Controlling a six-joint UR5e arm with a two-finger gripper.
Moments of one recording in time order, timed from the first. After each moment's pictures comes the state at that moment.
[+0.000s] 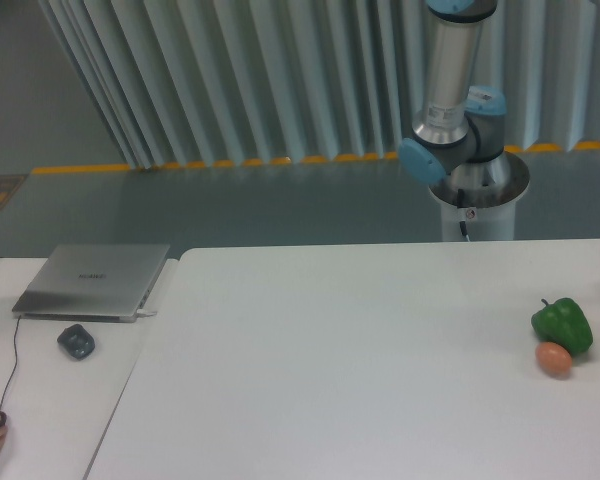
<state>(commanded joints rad) 2.97 -1.78 -1.70 -1.31 1.45 1.89</state>
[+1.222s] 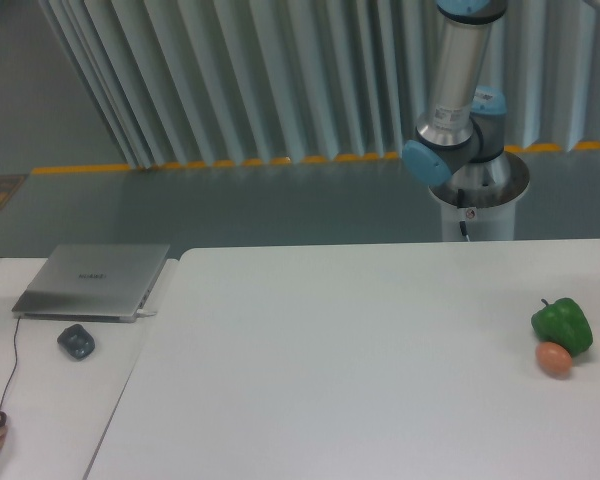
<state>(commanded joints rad) 3.03 -1.83 -1.75 -1.26 1.44 1.90</state>
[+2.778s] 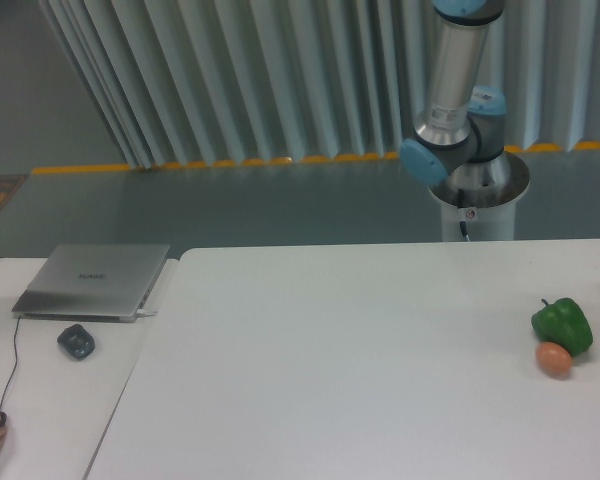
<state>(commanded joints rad) 2.87 -1.78 -1.54 -1.44 1.42 1.66</state>
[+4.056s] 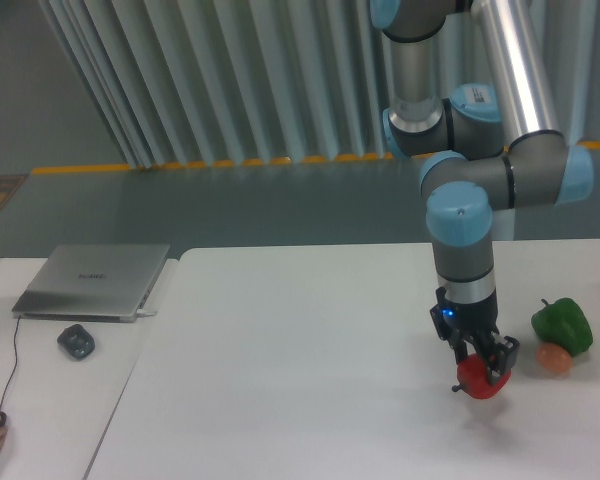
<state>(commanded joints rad) 2.25 -1.97 -1.58 -1.04 1.65 0.85</state>
